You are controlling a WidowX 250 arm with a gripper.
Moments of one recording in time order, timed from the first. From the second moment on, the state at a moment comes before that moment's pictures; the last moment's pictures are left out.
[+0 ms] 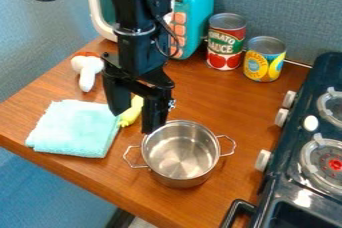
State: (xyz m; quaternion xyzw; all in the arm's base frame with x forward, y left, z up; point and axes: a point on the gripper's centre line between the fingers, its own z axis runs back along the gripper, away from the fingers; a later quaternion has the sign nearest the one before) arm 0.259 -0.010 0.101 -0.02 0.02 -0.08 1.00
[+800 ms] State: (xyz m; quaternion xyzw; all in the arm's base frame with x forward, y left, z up) arm 0.284 -0.001 0.066 0.01 0.04 -0.08 1.00
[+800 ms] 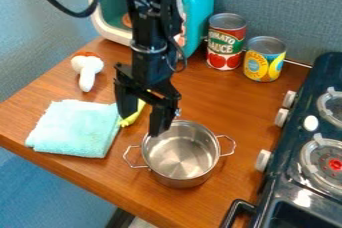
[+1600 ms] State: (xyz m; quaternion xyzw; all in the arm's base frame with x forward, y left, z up) arm 0.303 0.002 0.017 -0.03 0.06 -0.08 0.99
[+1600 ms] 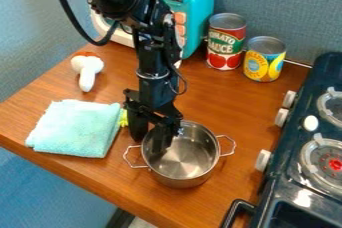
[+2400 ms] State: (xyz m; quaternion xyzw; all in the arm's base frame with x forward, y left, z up) arm 0.303 -0.007 0.026 -0.04 0.04 -0.08 1.00
